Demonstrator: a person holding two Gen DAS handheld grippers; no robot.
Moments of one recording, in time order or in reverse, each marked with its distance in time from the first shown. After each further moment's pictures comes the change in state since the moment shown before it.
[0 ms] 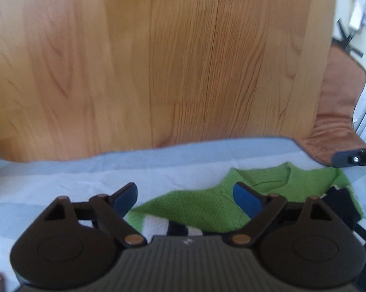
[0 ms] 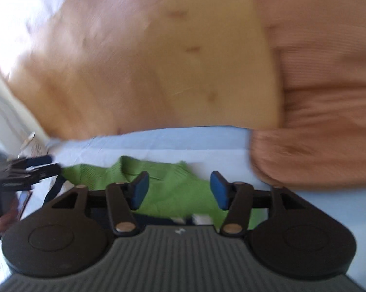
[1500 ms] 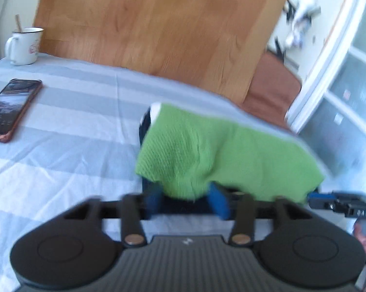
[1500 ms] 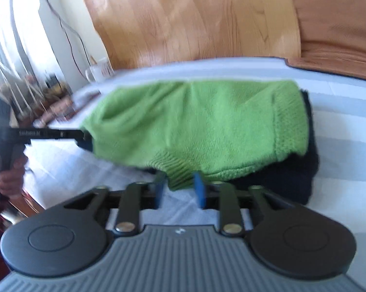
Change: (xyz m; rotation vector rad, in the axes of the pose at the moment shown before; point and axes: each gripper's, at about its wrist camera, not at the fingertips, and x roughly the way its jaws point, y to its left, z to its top) left arm -0.225 0.021 -0.231 -0.243 -0.127 -0.243; right arm -0.195 0.108 -0.238 -0.114 -0.096 0.080
